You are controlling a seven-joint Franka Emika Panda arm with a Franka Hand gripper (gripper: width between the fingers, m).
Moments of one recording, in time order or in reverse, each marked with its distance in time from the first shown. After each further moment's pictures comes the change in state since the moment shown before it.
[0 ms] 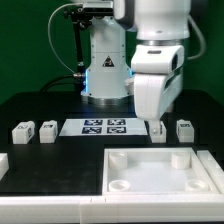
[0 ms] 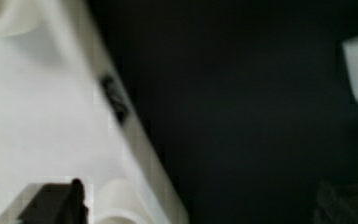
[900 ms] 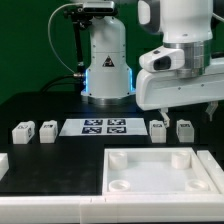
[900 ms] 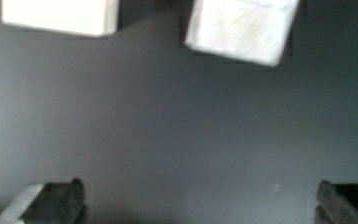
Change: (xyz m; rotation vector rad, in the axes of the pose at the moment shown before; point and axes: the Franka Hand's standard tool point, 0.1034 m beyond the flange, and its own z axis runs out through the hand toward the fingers) arm 0.007 -0.058 0.013 0.077 -0.037 0.807
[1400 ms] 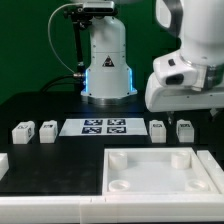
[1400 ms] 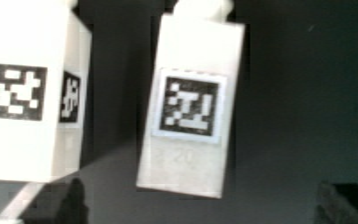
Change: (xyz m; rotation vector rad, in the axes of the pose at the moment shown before) arm -0.014 -0.013 0.010 -0.021 -0.482 0.070
